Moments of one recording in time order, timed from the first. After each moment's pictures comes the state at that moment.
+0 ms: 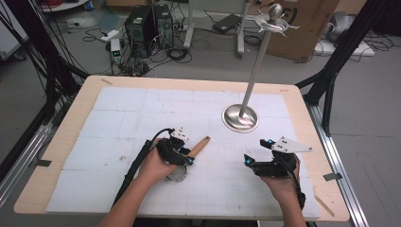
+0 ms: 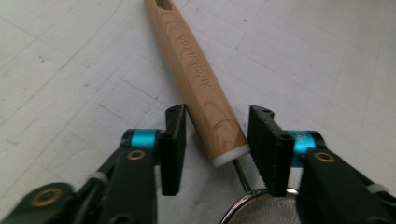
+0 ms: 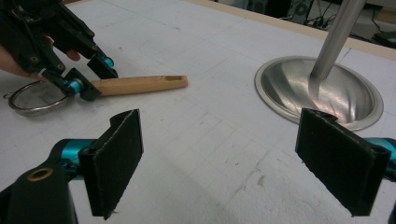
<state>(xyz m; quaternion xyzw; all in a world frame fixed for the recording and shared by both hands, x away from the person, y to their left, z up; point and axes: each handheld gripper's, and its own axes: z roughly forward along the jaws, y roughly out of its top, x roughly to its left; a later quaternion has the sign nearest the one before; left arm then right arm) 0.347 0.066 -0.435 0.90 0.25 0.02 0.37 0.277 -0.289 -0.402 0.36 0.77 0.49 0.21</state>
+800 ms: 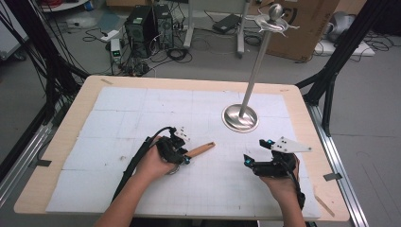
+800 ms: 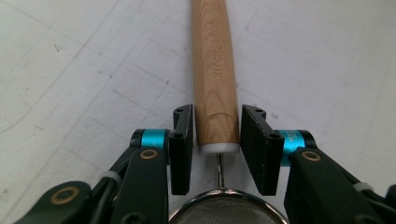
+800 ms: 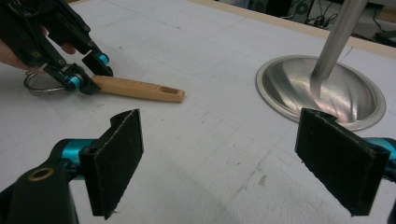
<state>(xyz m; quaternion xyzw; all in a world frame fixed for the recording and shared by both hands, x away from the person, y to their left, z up) 0.348 0.060 -0.426 0.93 0.23 0.05 0.30 0.277 -0.288 -0.402 0.36 0.77 0.49 0.21</state>
